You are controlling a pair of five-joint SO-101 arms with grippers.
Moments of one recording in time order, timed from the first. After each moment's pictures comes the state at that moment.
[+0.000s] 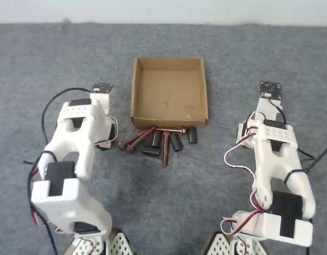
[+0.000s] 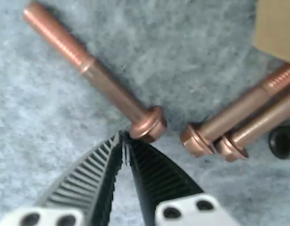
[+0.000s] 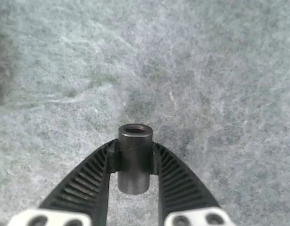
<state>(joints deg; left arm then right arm) -11.1 12.5 27.2 67.9 -5.4 7.1 -5.8 42.7 42.8 0.5</state>
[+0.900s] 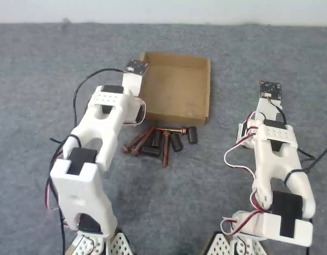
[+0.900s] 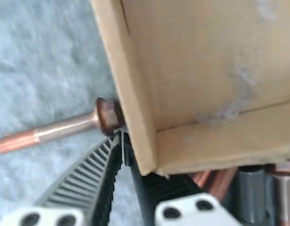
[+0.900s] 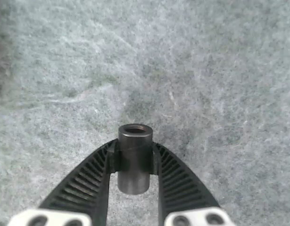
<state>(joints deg) 1.1 23.3 10.3 58.7 -5.4 7.1 -5.8 42.7 42.8 0.5</state>
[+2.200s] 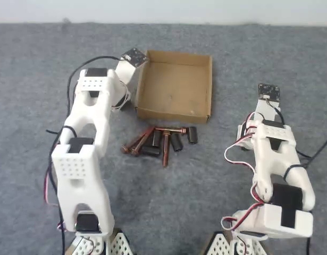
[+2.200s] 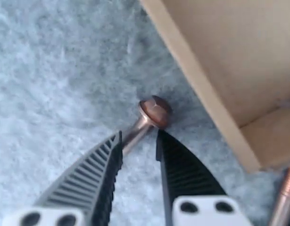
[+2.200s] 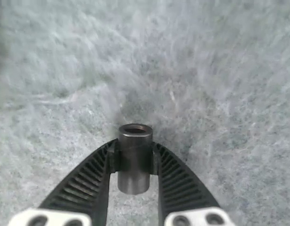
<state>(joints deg) -5.5 38.4 -15.3 68.9 -34.1 7.2 -1.6 42.1 41.0 0.5</state>
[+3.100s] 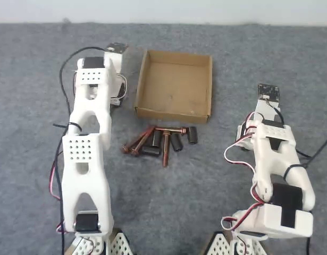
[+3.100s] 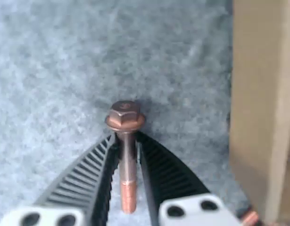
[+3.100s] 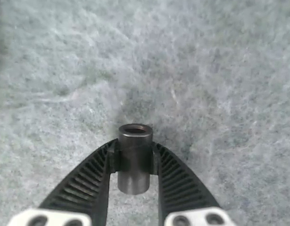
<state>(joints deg) -7.5 58.4 -50.0 91.5 -7.2 7.1 -1.6 42.1 41.2 0.5</state>
